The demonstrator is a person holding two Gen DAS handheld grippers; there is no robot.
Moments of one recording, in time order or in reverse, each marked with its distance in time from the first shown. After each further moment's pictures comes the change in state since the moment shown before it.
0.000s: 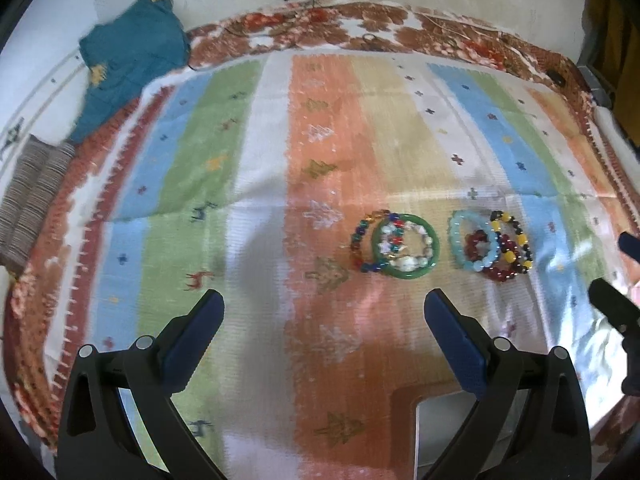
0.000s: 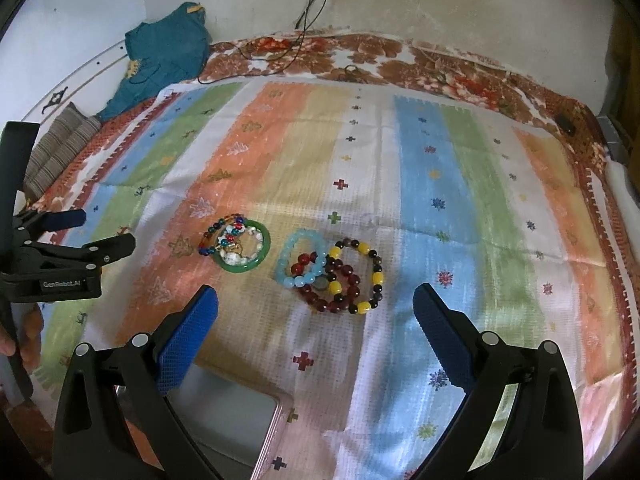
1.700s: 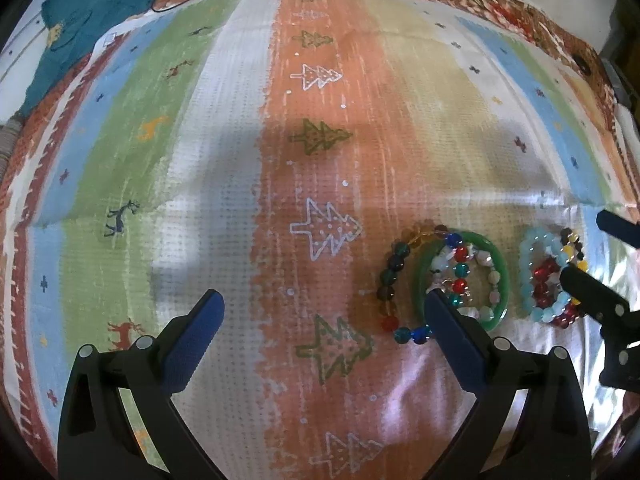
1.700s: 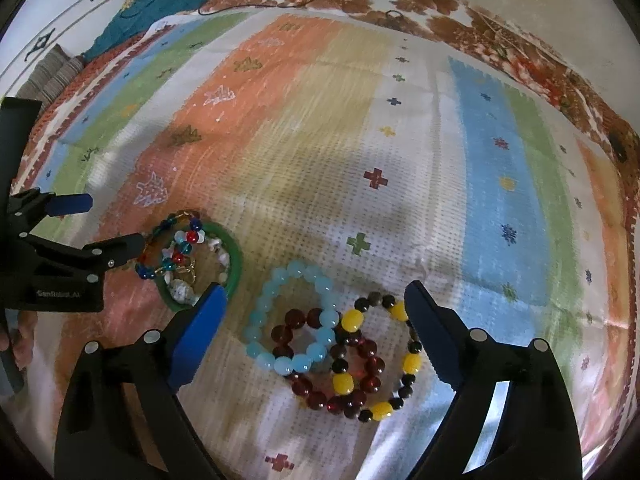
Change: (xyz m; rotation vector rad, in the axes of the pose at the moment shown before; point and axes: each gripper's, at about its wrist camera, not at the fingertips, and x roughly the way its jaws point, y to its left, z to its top) left arm 0.124 0.014 0.036 -0.011 0.160 -0.049; right arm 0.135 0.015 0.047 -0.139 0.197 0.012
